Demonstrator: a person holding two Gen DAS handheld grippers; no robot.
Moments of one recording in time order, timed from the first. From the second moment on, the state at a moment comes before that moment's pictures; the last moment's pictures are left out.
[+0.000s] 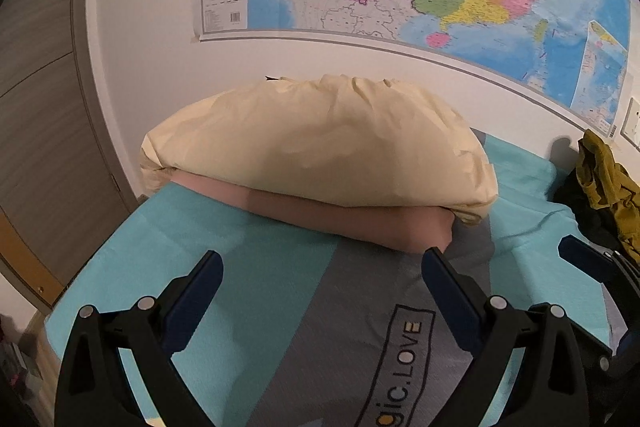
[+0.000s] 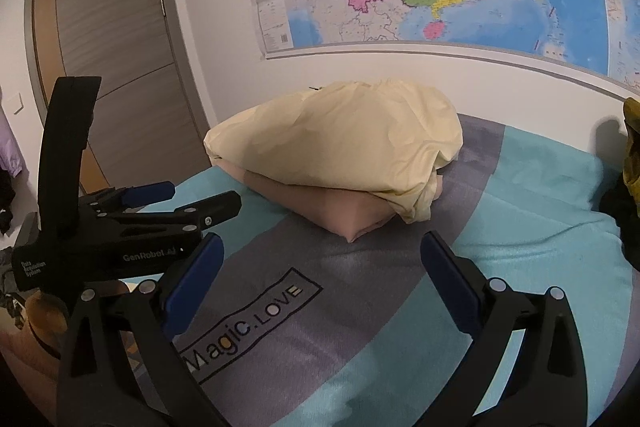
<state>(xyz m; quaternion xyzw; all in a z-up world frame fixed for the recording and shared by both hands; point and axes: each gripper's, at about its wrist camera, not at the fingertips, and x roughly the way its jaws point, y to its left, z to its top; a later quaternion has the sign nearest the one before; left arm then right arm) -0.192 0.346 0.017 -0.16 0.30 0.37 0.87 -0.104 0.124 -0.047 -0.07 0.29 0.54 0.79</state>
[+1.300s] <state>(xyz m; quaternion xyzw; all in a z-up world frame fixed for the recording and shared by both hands) -0.202 0.337 0.017 -0.16 0.30 0.37 0.87 -0.113 0.110 -0.046 -0.07 0.29 0.53 0.79</state>
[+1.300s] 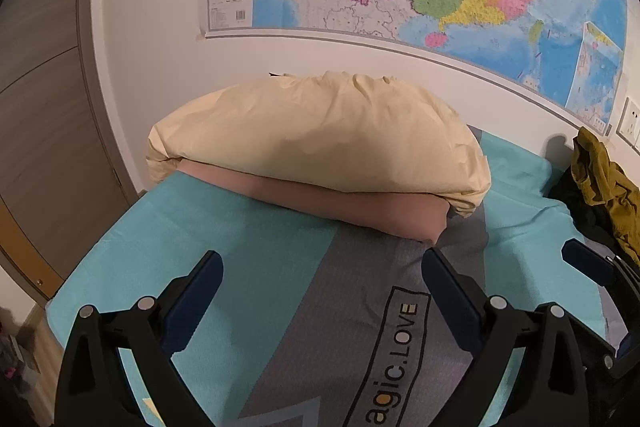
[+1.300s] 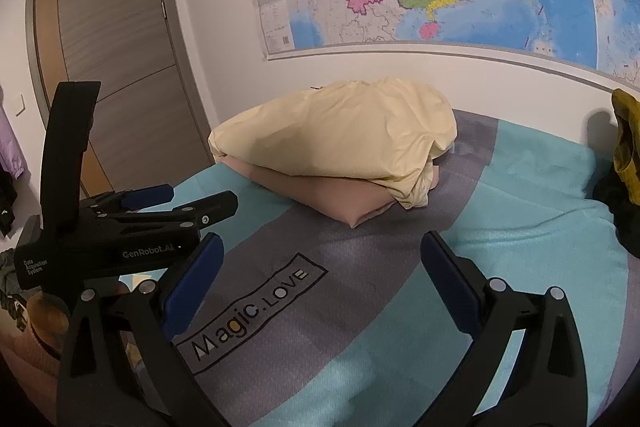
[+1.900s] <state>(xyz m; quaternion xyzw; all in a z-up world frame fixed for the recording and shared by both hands) -0.199 0.338 0.011 -0.17 0.31 0.36 0.86 -0.108 0.109 -0.047 -0.06 0.29 0.53 0.79</state>
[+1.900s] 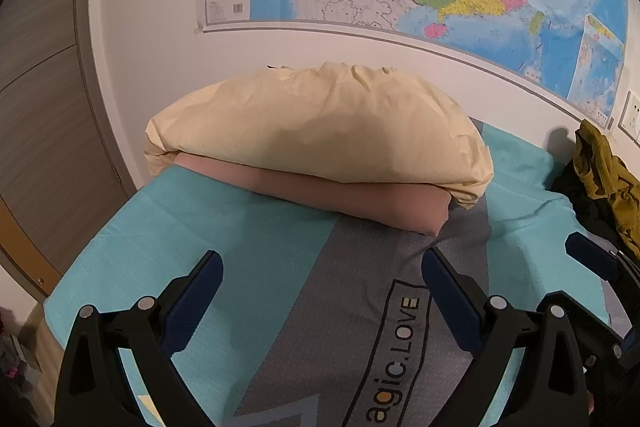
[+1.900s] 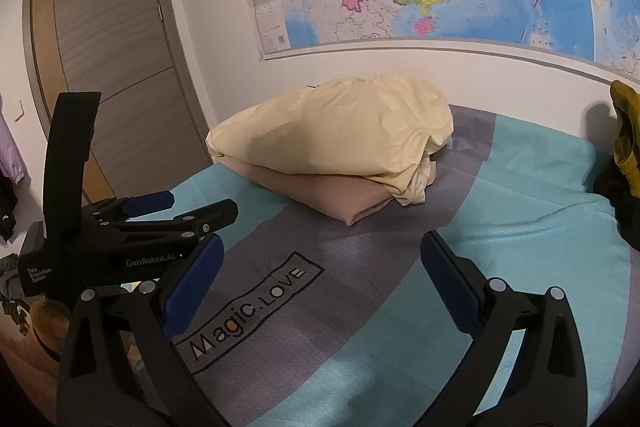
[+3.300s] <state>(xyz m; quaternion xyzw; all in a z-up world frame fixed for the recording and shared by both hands) -0.195 0.337 0.006 -0.17 0.31 0.36 0.86 -0.108 0.113 -0.051 -0.06 0.30 0.53 0.79</state>
